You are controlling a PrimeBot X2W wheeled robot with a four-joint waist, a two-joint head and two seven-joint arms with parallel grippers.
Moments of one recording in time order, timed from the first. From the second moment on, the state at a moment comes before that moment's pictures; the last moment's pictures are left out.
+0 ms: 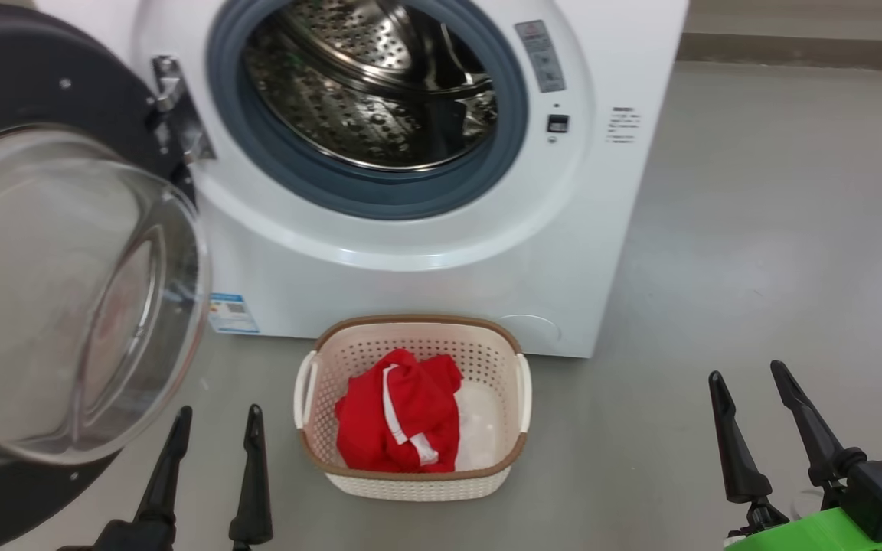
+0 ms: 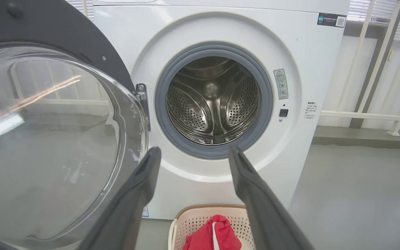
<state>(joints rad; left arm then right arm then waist) 0.05 0.11 -0.14 -0.04 -0.21 0.15 -0.22 0.10 -0.04 -0.05 0.01 0.21 0.12 -0.25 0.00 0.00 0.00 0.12</state>
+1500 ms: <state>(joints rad) 0.09 0.14 -0.13 -0.12 -0.20 0.23 -0.19 0.10 -0.04 -0.01 0.00 0.20 0.12 -0.23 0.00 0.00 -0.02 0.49</state>
